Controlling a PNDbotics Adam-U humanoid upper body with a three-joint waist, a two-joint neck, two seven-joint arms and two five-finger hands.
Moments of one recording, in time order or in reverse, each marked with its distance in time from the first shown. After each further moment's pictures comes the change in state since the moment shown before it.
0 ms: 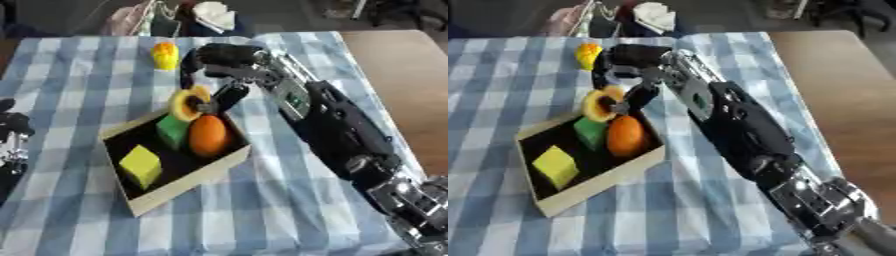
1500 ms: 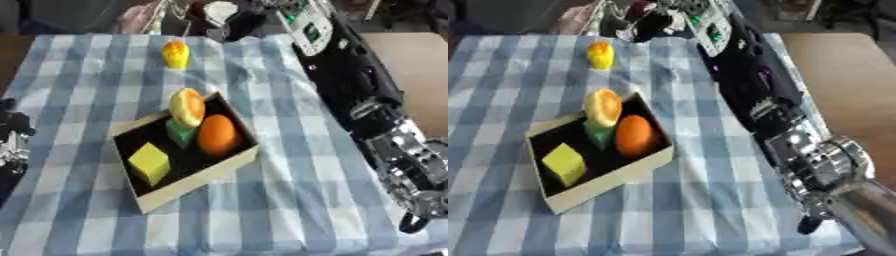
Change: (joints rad) left arm -0.004 -0.002 -0.007 0.000 0.001 -0.003 -0.006; right arm -0.264 0.017 -0.282 0.243 -0.027 0.086 0.013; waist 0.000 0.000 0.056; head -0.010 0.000
